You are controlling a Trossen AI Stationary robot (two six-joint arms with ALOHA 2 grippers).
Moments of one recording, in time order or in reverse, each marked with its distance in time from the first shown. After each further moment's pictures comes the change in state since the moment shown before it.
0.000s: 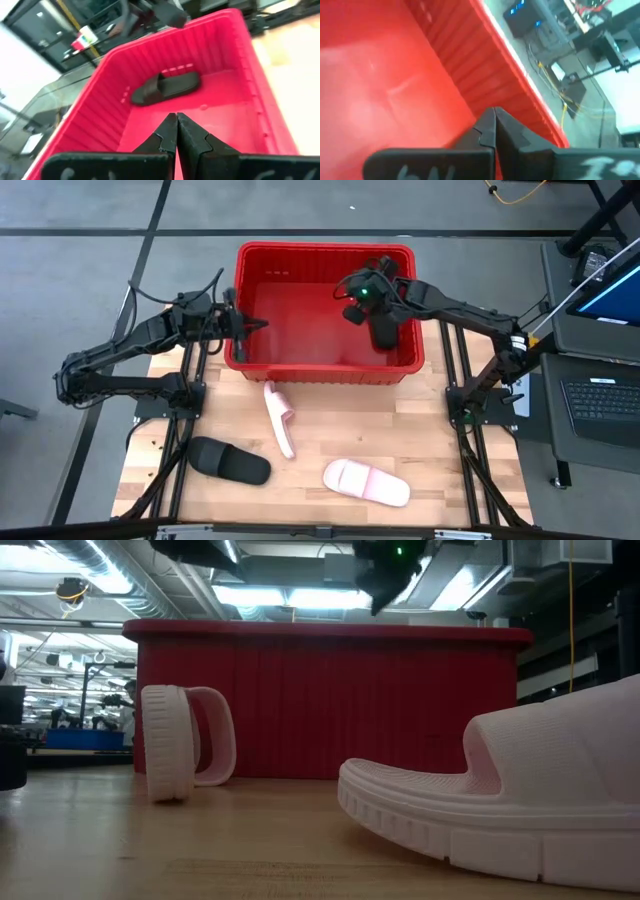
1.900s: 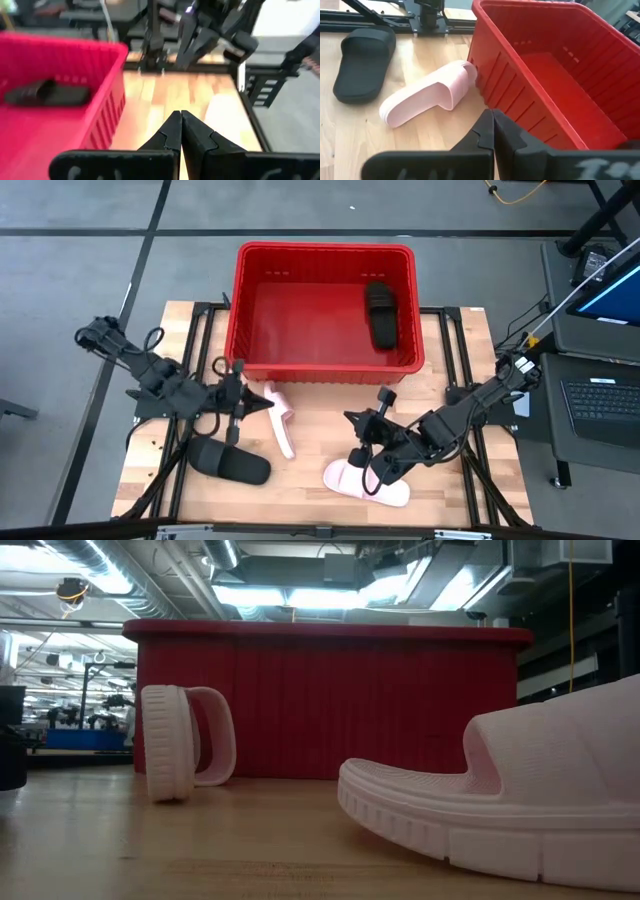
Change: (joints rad) left arm -1.015 0.195 0.159 -0.061 -0.675 -0.832; right arm 0.935 0.002 -0.182 -0.023 0.245 0.751
